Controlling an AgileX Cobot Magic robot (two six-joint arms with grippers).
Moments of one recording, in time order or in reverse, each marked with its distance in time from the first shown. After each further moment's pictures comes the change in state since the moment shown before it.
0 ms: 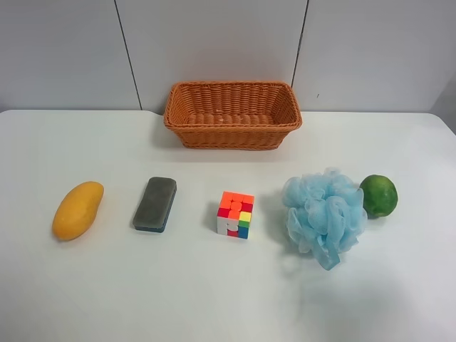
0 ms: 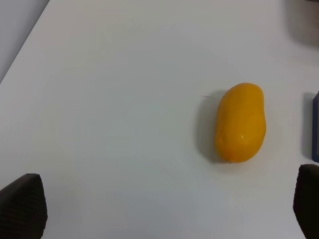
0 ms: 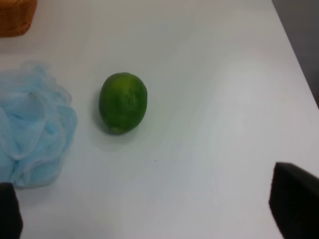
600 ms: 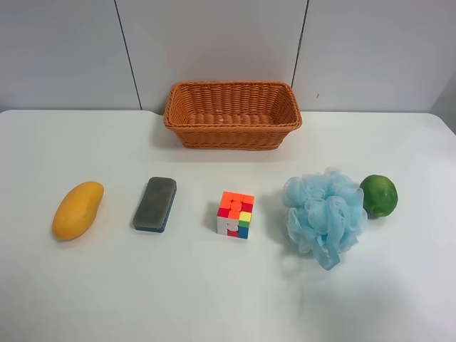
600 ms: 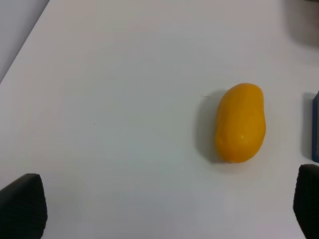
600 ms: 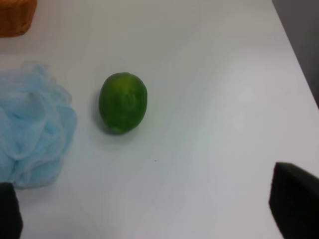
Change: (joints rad) left arm 0.000 0.000 0.000 -0.002 -0.002 0.000; right arm 0.000 0.000 0.000 0.000 0.000 0.000
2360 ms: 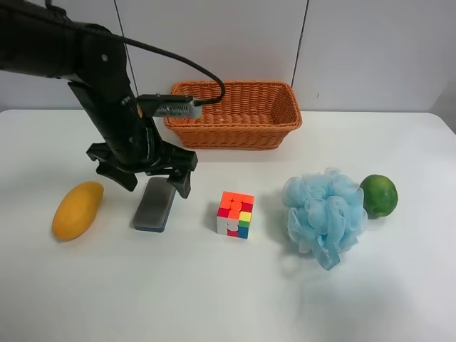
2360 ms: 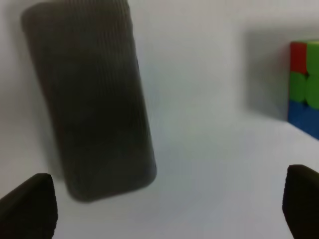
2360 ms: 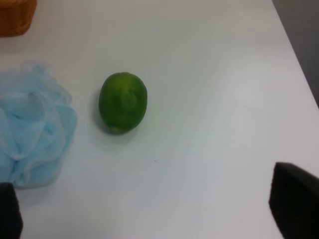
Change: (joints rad) left arm -0.654 1.822 -0.659 -0.156 -0.303 -0.148; right arm 0.000 0.000 0.000 0.000 0.000 0.000
